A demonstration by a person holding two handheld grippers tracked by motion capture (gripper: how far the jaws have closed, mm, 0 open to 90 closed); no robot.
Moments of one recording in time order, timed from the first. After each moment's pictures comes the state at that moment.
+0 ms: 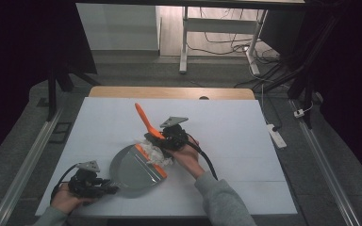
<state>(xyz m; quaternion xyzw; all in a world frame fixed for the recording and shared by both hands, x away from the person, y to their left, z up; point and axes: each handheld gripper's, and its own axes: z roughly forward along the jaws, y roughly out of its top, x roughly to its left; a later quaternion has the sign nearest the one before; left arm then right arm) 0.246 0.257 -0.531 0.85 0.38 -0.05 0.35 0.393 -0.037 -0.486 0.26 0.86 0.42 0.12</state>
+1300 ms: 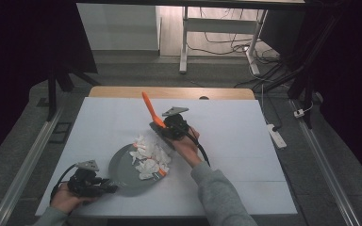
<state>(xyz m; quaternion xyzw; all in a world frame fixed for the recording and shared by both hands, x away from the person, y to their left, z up) 0.246 0.259 -0.531 0.85 0.40 -0.05 0.36 0.432 -0.032 -0.484 0.31 0.85 0.41 0.16</state>
